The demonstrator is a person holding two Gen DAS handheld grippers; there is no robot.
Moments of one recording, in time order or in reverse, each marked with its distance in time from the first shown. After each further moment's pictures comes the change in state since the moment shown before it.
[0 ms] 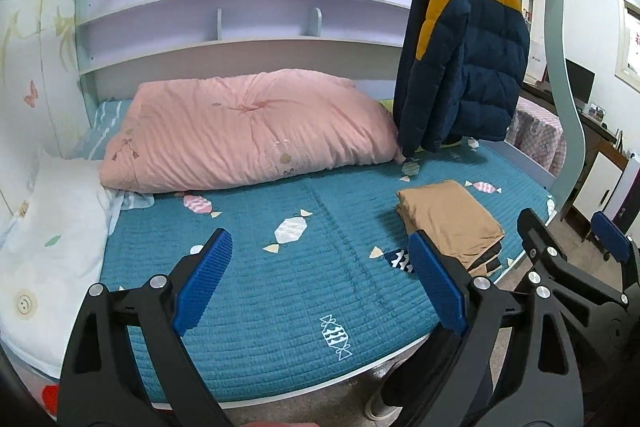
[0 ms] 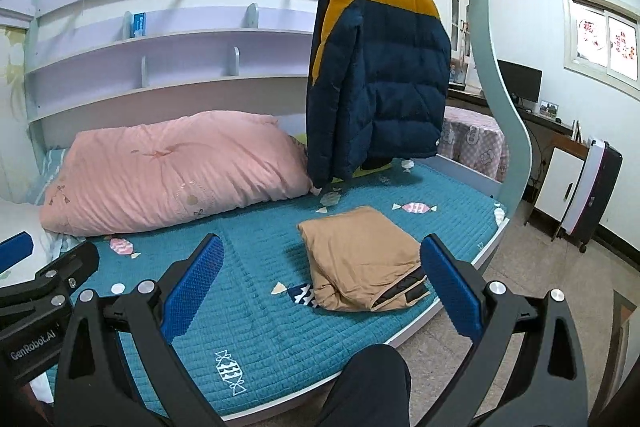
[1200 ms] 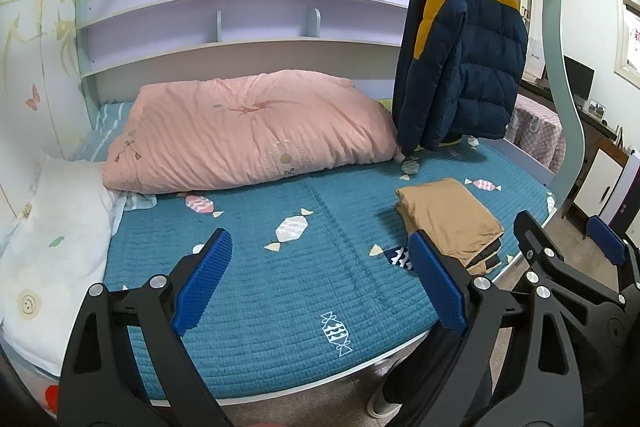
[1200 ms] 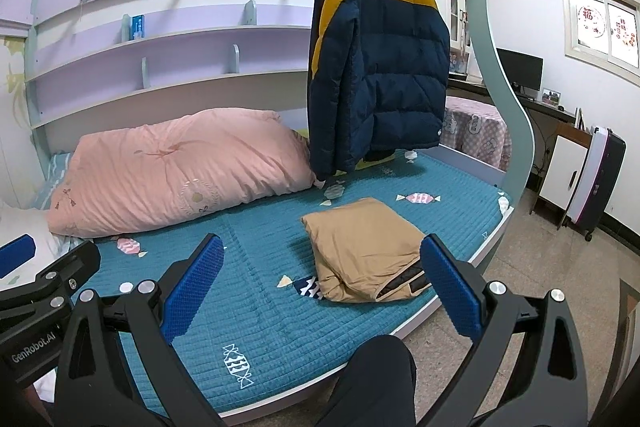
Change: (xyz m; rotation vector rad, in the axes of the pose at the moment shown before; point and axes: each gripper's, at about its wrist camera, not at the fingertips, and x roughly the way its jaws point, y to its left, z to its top) left arm -0.005 0.003 -0.001 0.012 0.004 -0.008; right arm -0.009 -0.001 -0.002 0.035 0.027 0.016
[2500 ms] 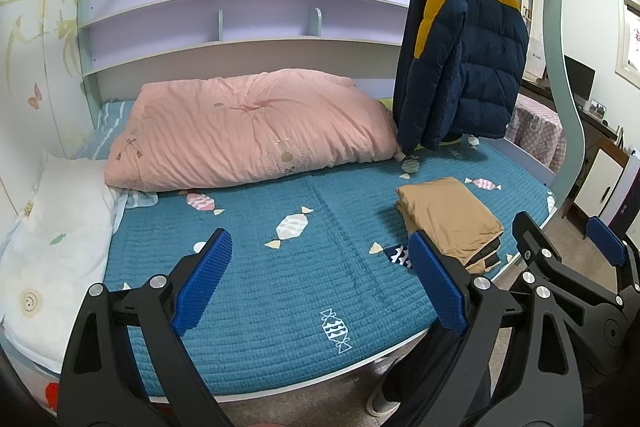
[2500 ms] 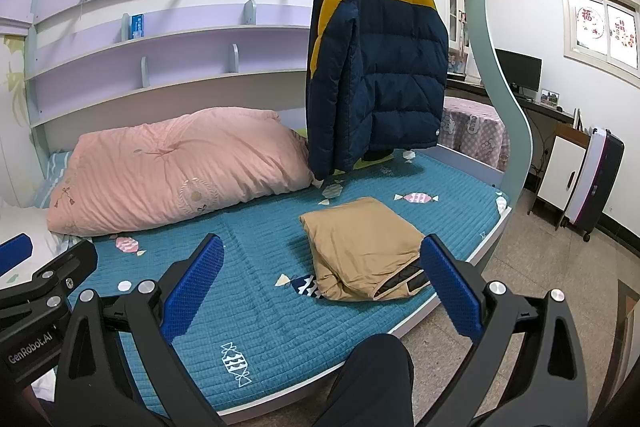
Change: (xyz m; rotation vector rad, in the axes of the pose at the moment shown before) left arm -0.005 0.000 -0.004 -0.004 0.006 -0.002; right arm -0.003 -0.003 0.000 0.002 0.004 -0.006
